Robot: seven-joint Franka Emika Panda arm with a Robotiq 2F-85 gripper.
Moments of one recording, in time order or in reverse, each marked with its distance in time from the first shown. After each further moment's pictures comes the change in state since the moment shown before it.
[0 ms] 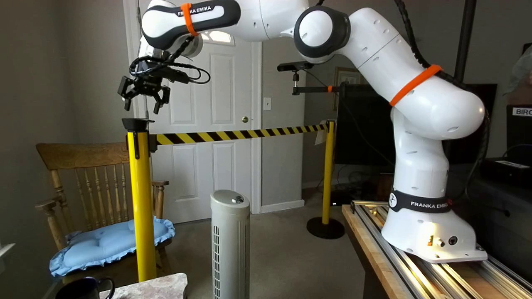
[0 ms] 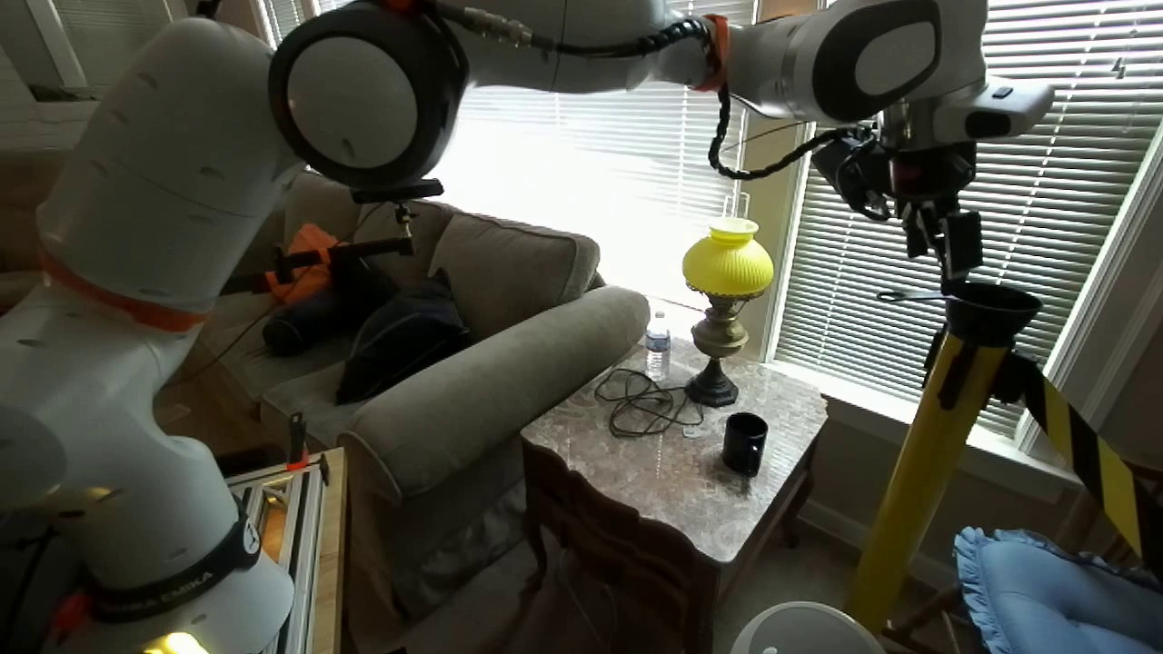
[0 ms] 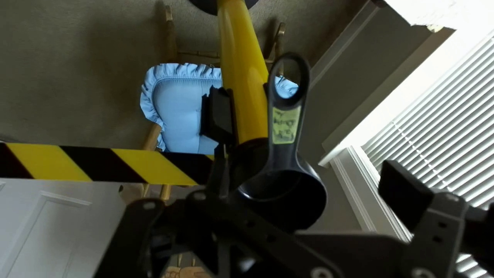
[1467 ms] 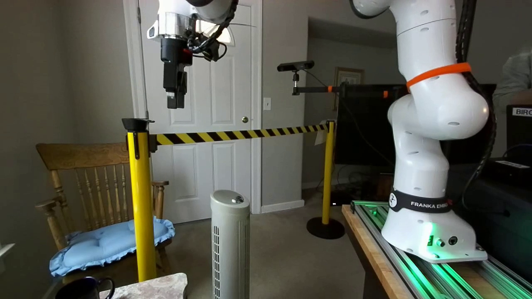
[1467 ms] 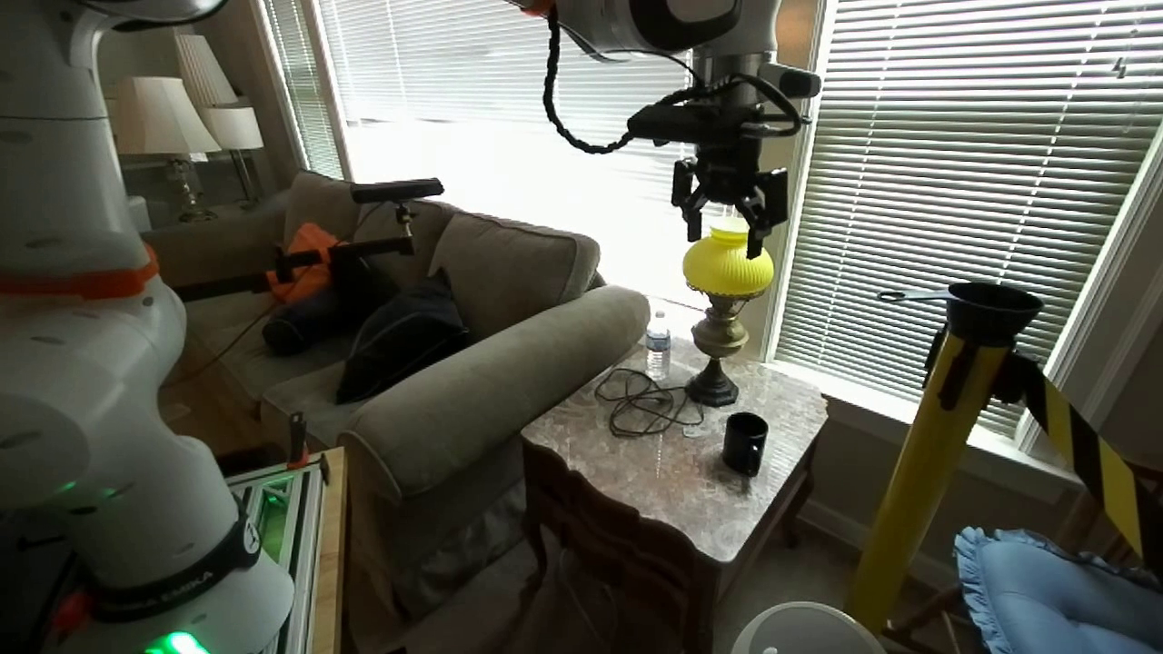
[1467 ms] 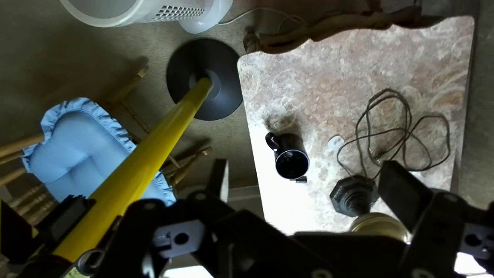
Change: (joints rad) arm 0.092 -0.553 0.126 -0.704 -0.068 -0.147 -0.653
